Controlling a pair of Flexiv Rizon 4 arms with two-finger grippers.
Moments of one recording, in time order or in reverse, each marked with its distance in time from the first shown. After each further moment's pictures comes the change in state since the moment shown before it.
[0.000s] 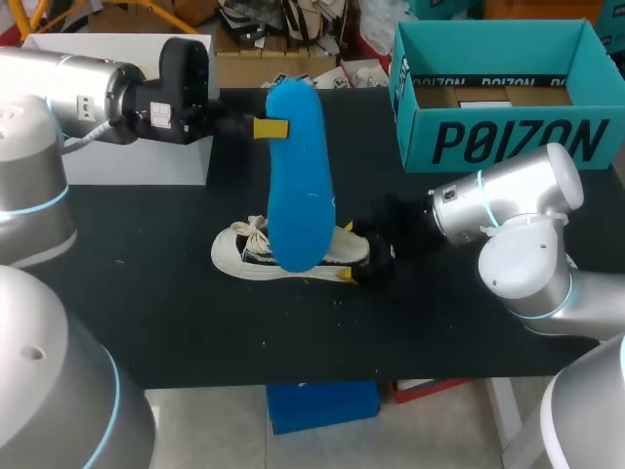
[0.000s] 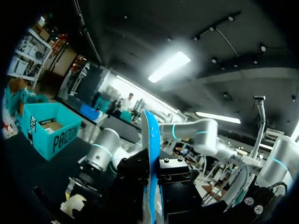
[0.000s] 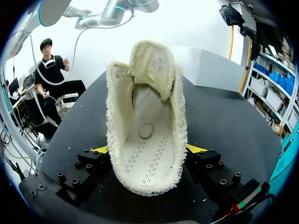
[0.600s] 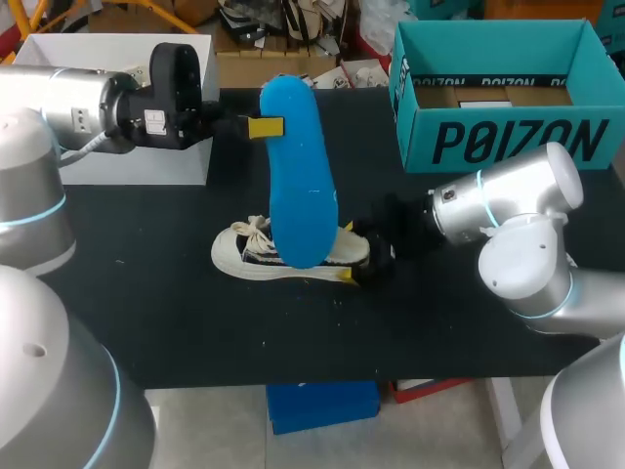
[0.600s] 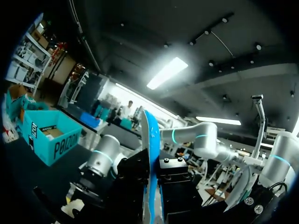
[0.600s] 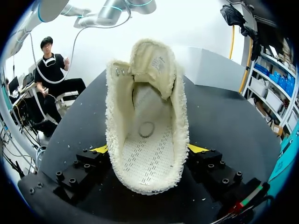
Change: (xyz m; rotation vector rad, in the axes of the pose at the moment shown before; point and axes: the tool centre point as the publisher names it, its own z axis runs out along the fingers) left arm 0.005 -0.001 -0.002 0.054 -0.006 0.029; right arm 0.000 -0.003 -0.001 0.027 -0.002 -0.013
